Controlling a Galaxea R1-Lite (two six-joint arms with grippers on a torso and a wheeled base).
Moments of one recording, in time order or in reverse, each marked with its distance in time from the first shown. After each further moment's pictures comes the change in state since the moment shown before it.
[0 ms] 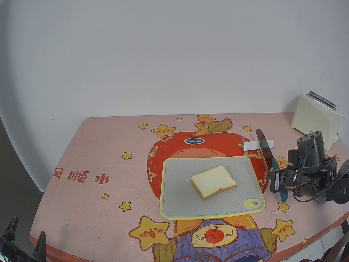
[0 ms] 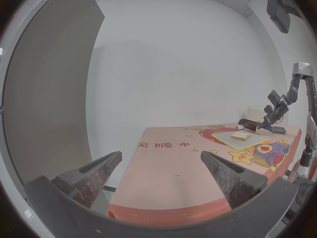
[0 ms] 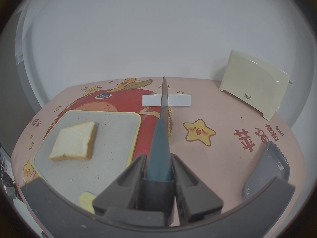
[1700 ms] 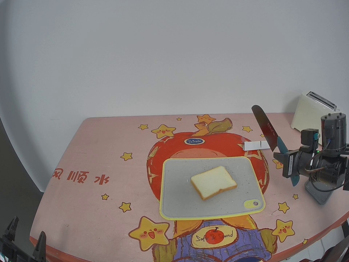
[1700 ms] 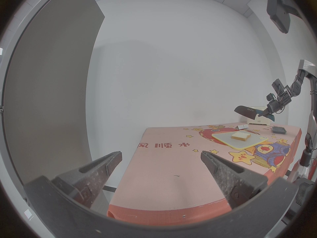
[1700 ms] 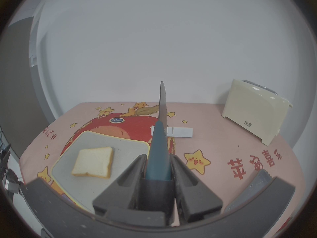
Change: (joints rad) left arm 0.000 0.000 0.000 0.000 0.000 0.000; right arm -0.035 -0.157 -0.051 0.002 0.120 -0.146
